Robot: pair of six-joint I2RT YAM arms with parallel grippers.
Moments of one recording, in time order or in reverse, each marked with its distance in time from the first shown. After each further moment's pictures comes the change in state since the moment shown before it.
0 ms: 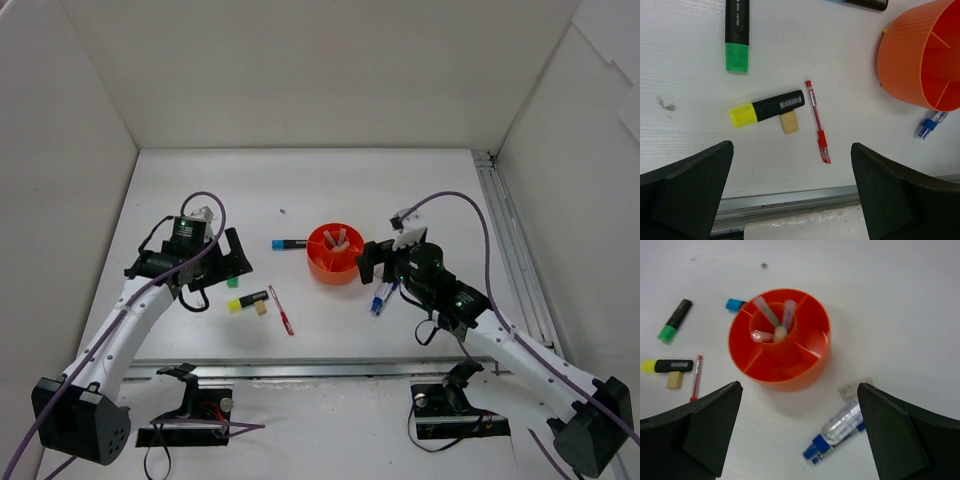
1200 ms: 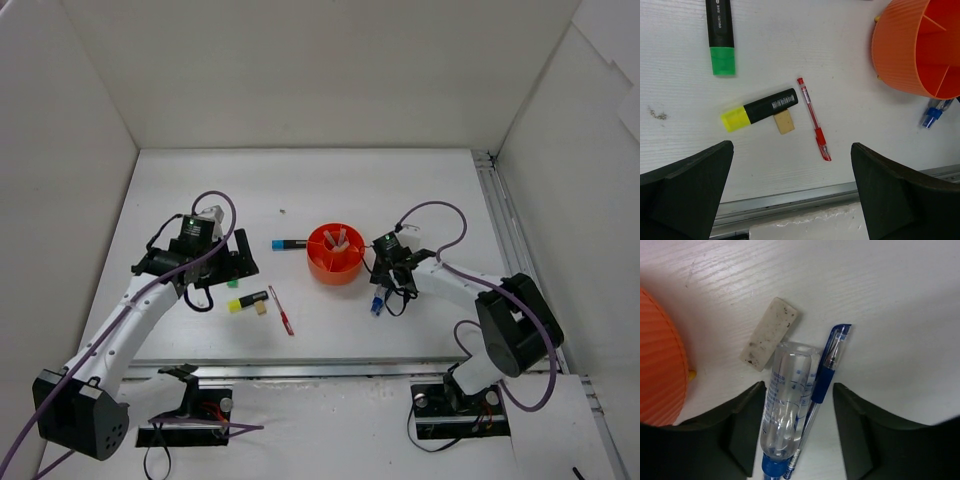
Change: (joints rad) left arm -0.054 0.024 0.001 0.029 0.004 0.039; right arm -0.129 0.586 0.119 -0.327 0.260 0.525
